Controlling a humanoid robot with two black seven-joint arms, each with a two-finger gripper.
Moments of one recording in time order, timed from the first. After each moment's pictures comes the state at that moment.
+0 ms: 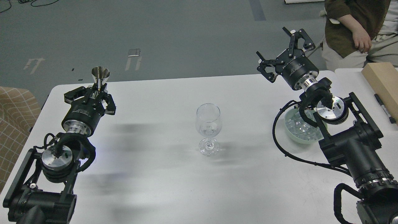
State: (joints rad) left arm -0.13 0.16 -1.54 -1.42 -0.05 0.13 0.04; right arm 0.59 0.00 1.45 0.92 -0.36 0.28 -0.16
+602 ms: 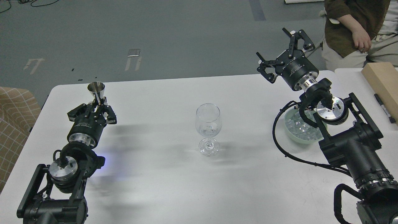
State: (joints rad) left arm -0.11 0.06 -1.61 -1.27 -0.15 0.02 0.03; right arm 0.59 0.00 1.45 0.92 -0.36 0.28 -0.16
